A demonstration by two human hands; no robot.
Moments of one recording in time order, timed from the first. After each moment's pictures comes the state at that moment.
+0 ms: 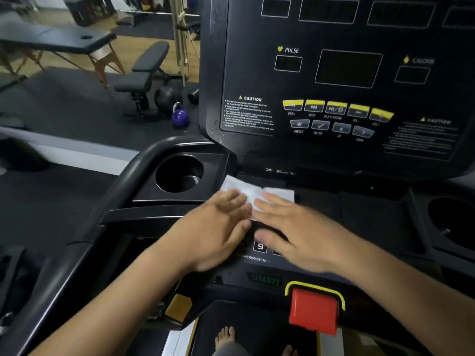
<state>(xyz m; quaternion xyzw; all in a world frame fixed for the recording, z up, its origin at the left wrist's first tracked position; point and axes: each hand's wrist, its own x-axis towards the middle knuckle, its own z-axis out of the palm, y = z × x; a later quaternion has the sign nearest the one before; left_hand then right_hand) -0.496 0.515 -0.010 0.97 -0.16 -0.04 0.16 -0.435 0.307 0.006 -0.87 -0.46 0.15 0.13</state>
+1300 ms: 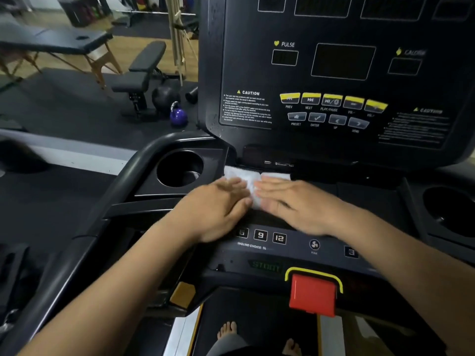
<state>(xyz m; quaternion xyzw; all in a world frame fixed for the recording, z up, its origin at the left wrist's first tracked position) -0.481 0.514 0.001 0.98 -0.14 -0.04 0.15 -0.408 0.308 0.001 -0.86 -0.44 0.16 0.20</state>
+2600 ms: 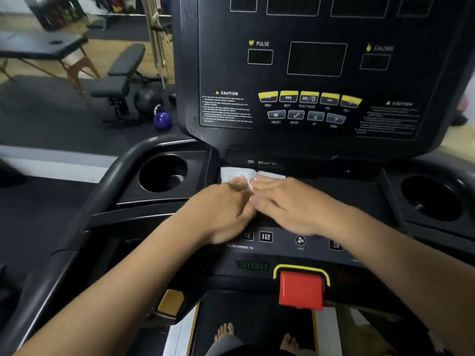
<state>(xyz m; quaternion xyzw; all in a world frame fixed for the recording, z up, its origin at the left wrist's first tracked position) -0.466 0.480 0.008 0.98 -0.16 -0.09 0.12 -0.414 0.299 0.002 -0.89 -0.40 0.14 0.18</state>
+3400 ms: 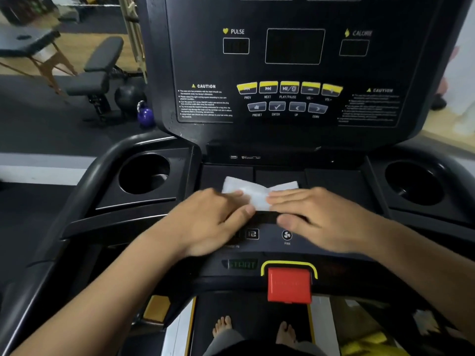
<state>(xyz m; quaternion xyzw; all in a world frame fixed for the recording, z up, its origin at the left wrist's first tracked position) -0.477 0.478 0.008 0.96 -0.20 -0.10 0.19 -0.438 0.236 0.009 -0.88 -0.41 0.12 0.20</state>
